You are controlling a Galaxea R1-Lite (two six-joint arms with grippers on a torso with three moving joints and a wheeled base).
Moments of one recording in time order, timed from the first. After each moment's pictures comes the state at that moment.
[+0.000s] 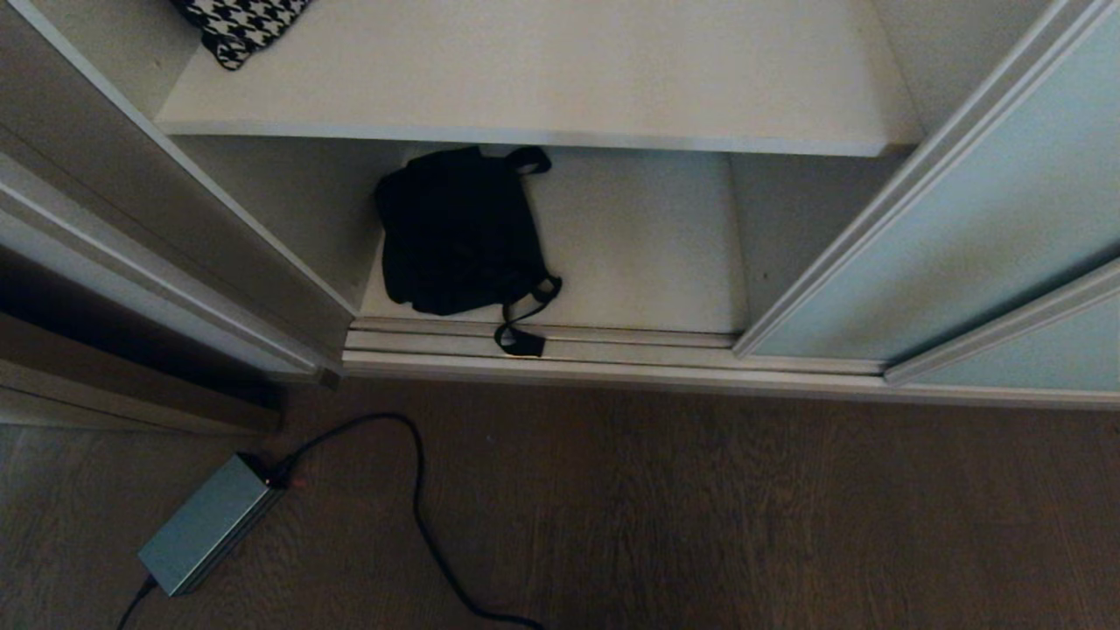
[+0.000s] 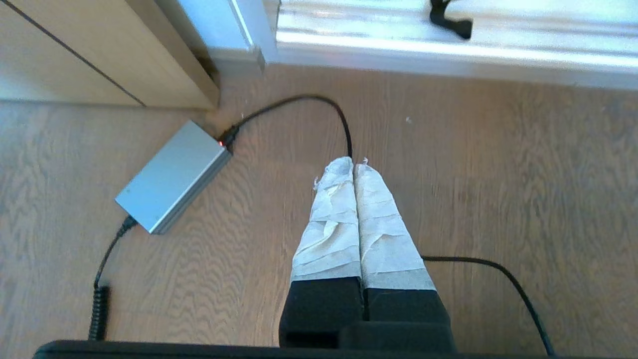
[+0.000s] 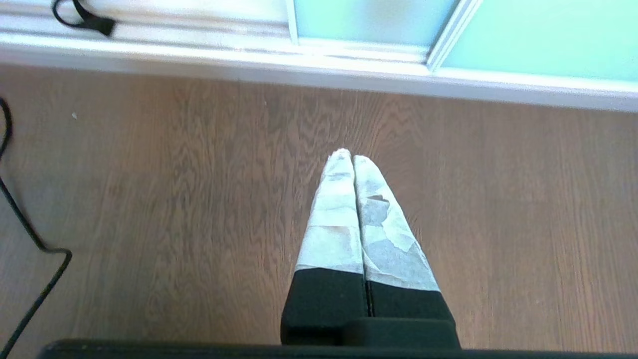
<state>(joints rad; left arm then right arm) 0.01 0.00 0.00 0.00 -0.01 0.01 0.00 0.00 0.00 0.00 -0.01 0.03</state>
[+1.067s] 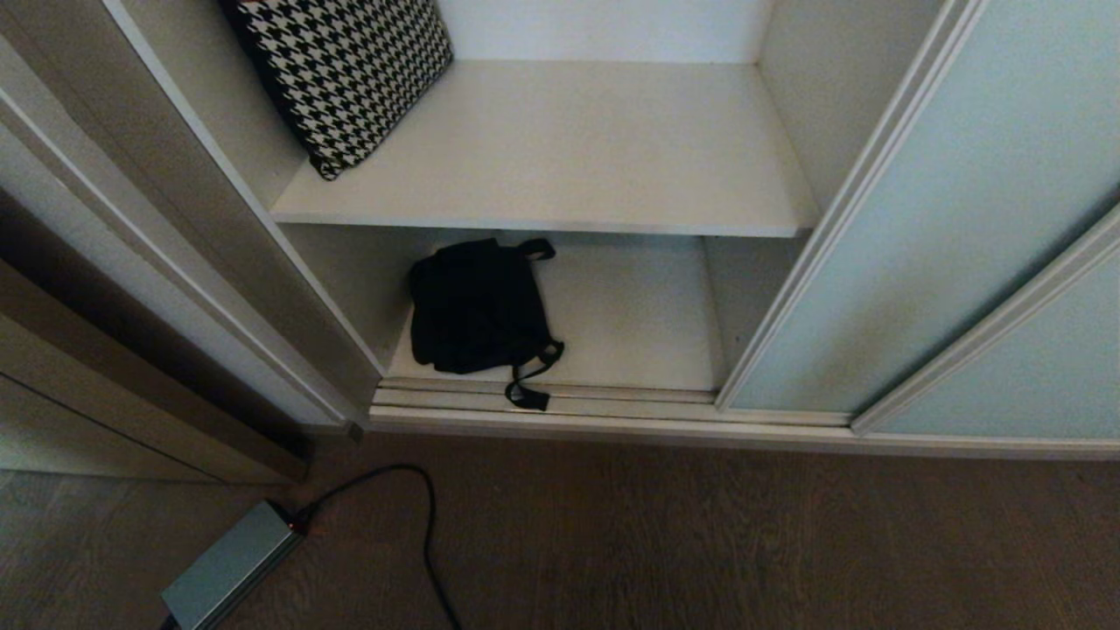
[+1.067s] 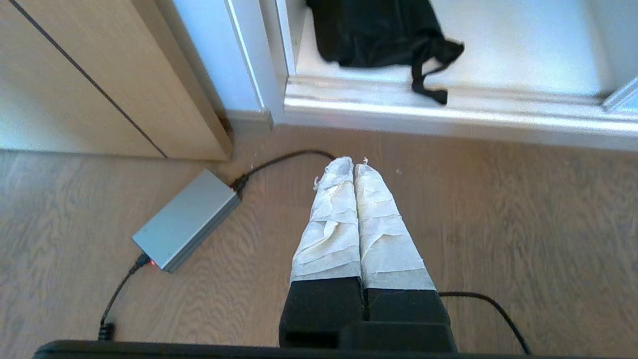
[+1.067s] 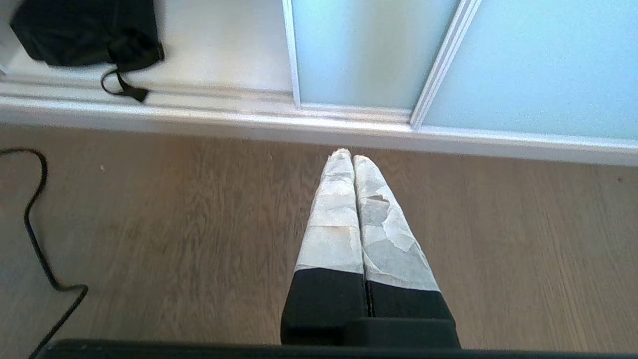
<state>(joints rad) 0.01 0.00 0.00 0.00 -0.01 0.01 0.00 0.00 0.00 0.00 -0.01 0.03</state>
